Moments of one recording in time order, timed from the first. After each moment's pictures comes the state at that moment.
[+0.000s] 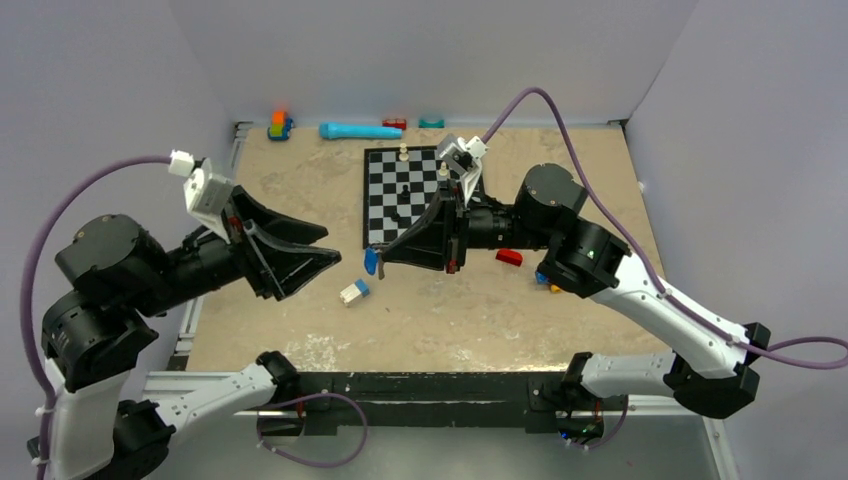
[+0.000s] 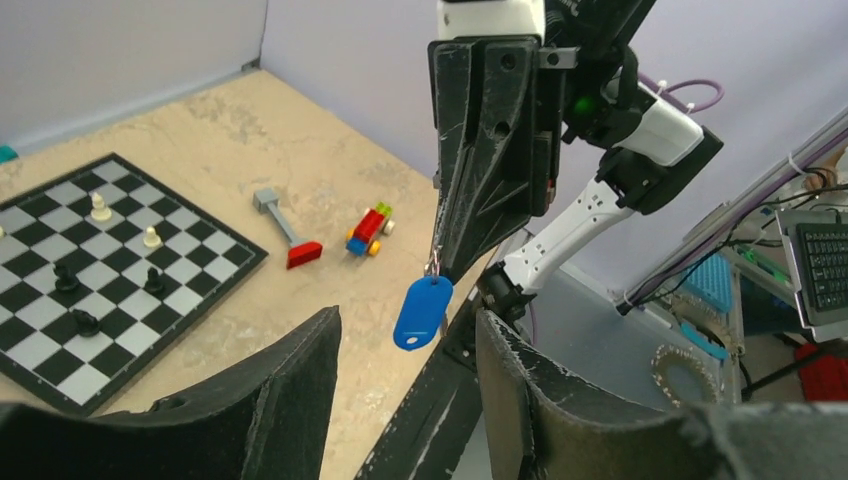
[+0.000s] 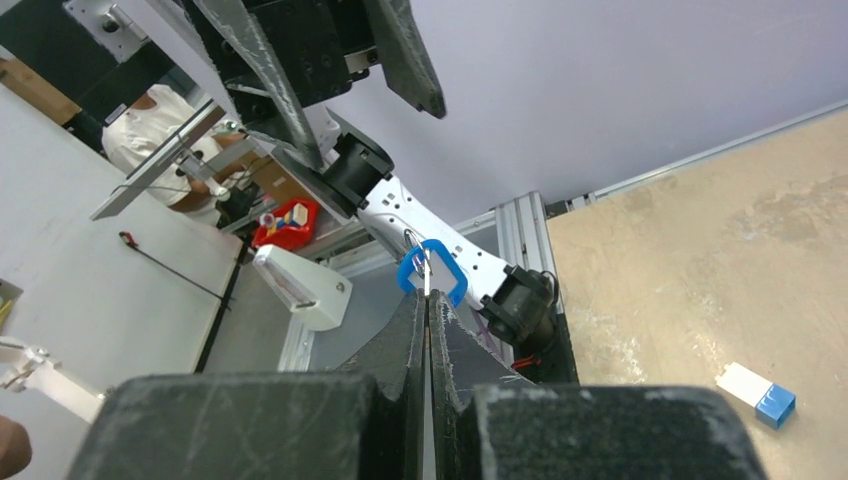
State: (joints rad) left arm -0.75 0.80 1.70 -0.88 0.29 -0.37; right arm 1.00 1.19 1.45 -0.17 -0.55 0.58
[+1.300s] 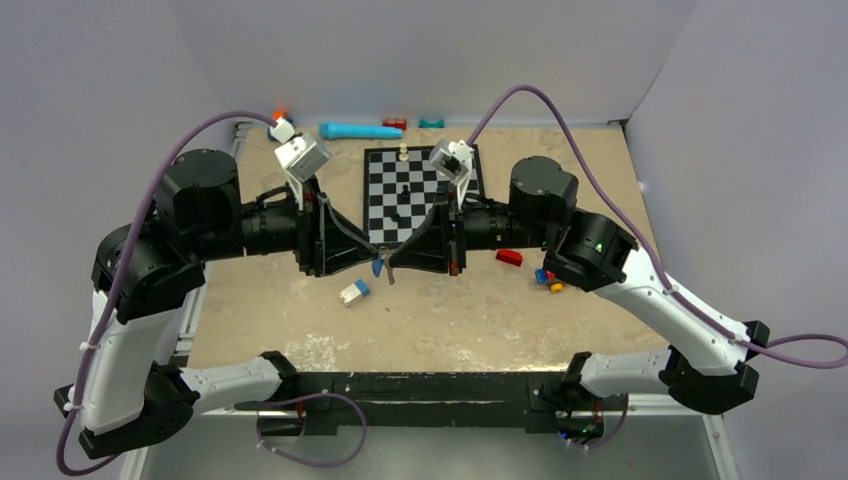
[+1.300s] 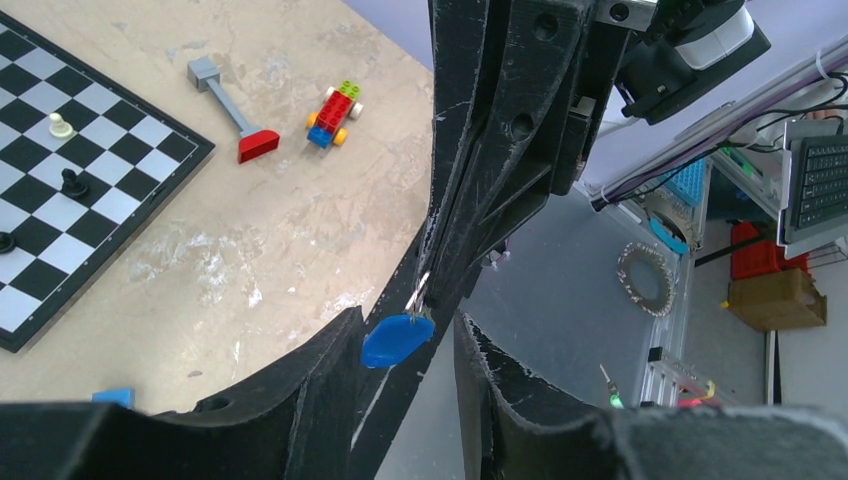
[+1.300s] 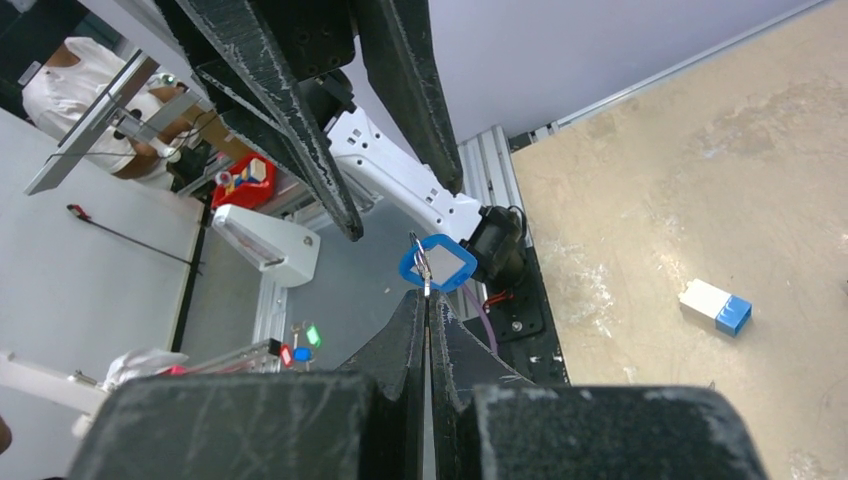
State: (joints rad) left arm -0.75 1.10 1.92 -1.14 0.45 -0.33; right arm 1.00 1.22 1.57 -0.46 -0.52 0.48
